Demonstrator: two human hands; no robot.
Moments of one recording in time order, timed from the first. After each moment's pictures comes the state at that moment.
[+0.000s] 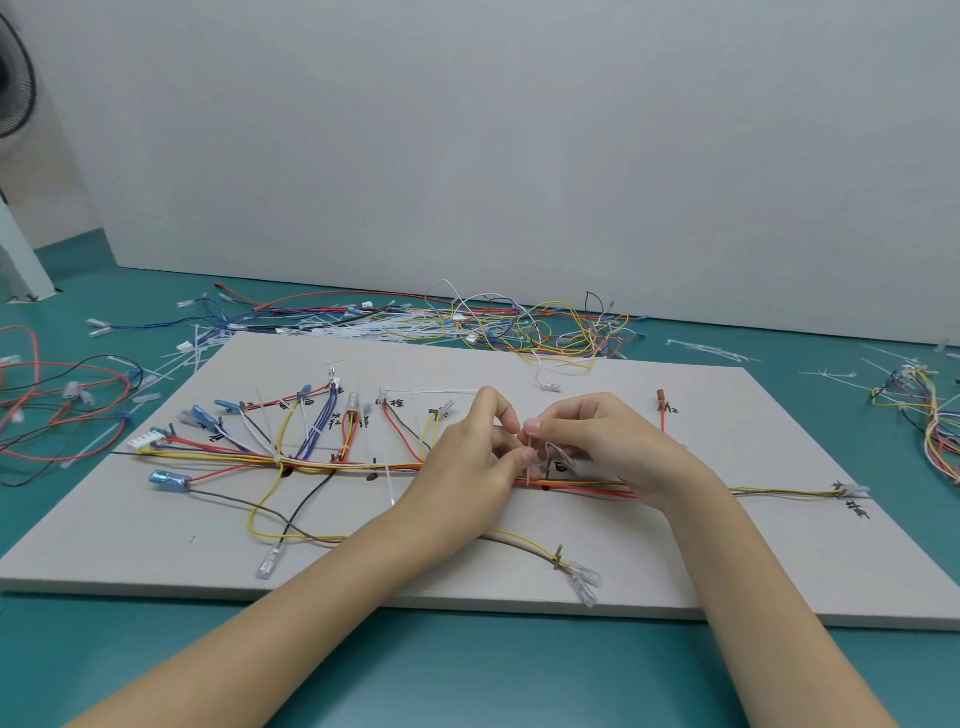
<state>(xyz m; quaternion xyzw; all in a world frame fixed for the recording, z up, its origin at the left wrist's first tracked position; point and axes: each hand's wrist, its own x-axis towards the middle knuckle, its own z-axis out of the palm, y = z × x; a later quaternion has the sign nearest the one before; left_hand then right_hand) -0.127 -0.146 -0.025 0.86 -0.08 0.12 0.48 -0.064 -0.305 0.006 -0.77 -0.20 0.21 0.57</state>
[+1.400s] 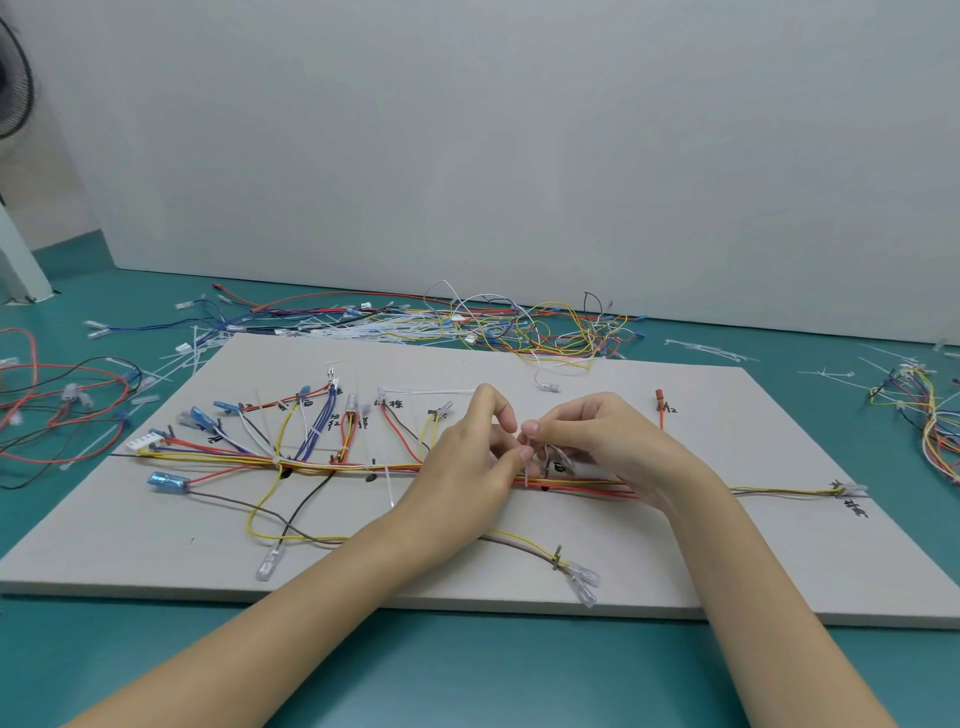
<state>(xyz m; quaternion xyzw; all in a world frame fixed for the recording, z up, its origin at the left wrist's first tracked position) -0.129 -0.146 -0.025 0.85 -0.10 0.14 0.50 -0.069 -0.305 0.012 -0.78 -0.20 0.21 0.55</state>
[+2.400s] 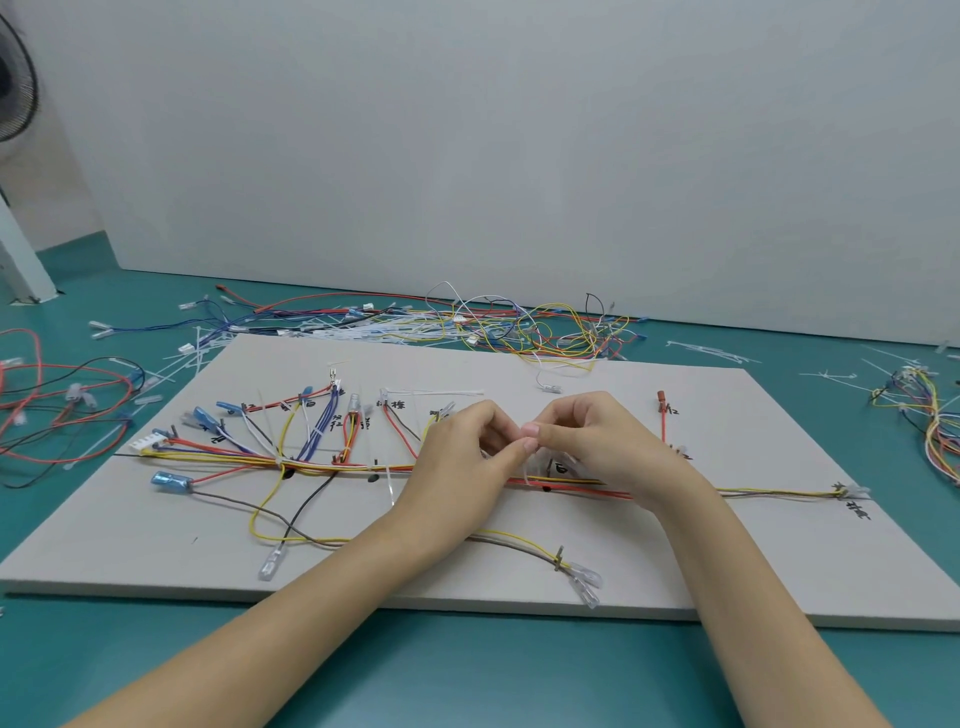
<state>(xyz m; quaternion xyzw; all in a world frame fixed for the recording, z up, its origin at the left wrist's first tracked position) -0.127 -0.147 -0.021 0.83 -0.03 0.17 0.52 -0.066 -0.298 0.005 -0.82 -0.22 0.13 0.52</state>
